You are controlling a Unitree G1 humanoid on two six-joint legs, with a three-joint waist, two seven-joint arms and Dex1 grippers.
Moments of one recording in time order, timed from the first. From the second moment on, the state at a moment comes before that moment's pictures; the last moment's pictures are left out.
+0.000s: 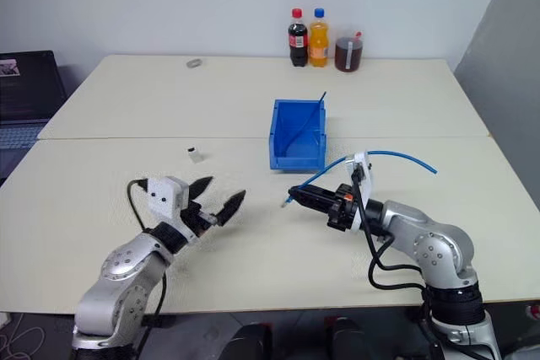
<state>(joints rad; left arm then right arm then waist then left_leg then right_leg) -0.01 0.29 0.12 -0.37 -0.29 0.39 -0.28 -0.36 -0.38 -0.04 -0.32 0.96 0.93 0.59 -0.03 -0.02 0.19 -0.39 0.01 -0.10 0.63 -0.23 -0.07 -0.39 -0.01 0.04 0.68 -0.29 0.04</state>
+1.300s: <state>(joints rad) -0.64 0.28 0.23 0.46 -0.09 0.46 0.10 -0.36 -0.38 -0.06 -0.31 0.94 0.90 0.56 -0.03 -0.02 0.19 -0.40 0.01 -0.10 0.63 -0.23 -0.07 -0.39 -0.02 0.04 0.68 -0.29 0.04</state>
